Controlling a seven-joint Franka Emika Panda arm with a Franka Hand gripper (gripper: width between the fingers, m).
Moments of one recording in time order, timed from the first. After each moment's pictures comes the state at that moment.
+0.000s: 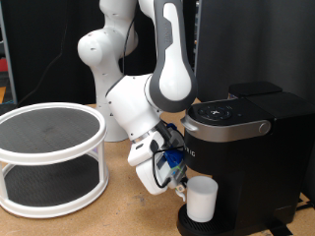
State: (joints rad) arm 0.79 0.26 -0.63 -2.51 1.88 2.59 -1.66
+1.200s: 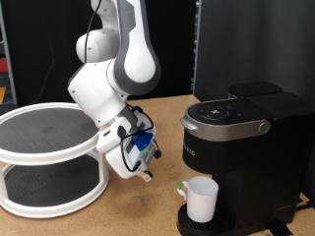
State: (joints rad) arm 0.70 0.02 -0.77 -2.69 1.43 2.51 -1.57
